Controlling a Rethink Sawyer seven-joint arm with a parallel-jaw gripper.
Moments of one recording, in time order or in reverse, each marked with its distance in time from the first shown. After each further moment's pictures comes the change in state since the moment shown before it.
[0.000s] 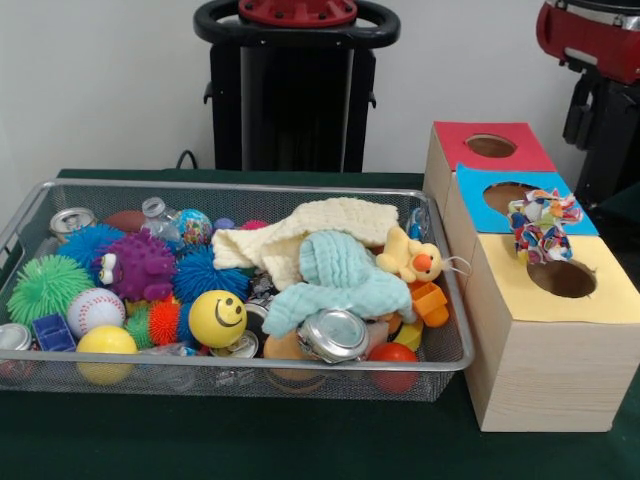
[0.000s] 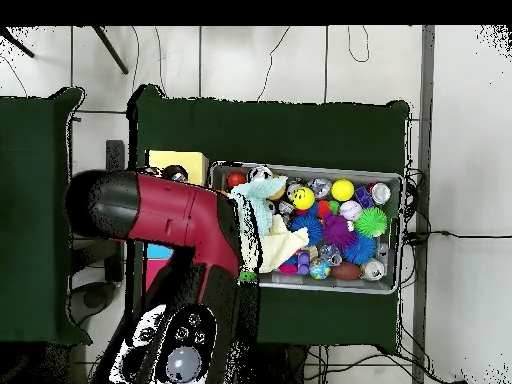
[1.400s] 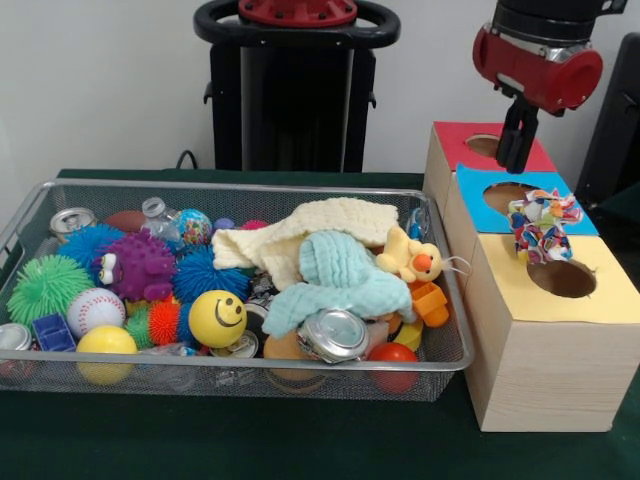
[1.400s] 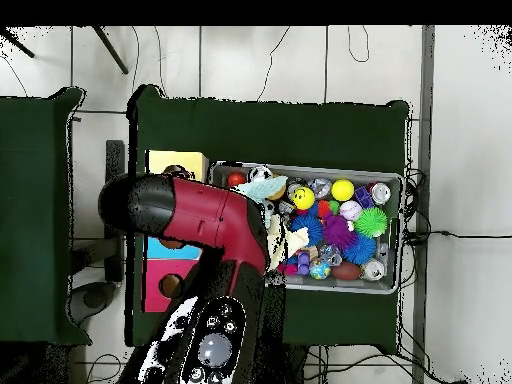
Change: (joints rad) arm -0.054 0.027 0.000 0.034 -0.044 -0.052 0.000
